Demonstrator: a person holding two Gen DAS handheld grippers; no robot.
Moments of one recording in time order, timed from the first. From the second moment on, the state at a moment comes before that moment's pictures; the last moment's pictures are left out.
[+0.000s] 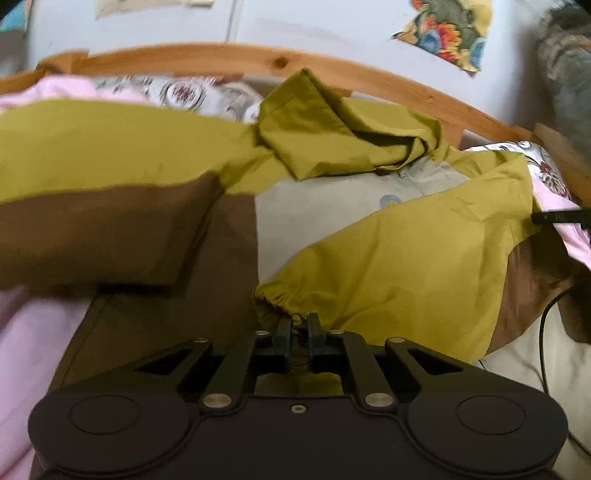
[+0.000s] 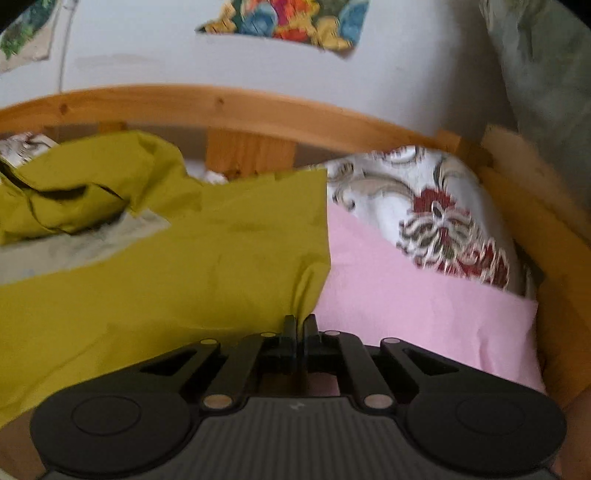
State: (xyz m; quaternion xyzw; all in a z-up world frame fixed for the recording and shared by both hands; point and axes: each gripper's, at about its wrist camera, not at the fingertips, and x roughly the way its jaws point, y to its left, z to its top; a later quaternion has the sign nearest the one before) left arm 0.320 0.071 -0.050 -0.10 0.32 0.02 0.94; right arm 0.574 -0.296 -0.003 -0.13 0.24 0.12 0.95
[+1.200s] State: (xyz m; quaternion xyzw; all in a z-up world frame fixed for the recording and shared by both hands) left arm 0.157 0.307 0.031 -0.28 0.17 0.40 0.86; right arm 0.269 -0.260 0.000 0.08 0.19 0.27 0.94
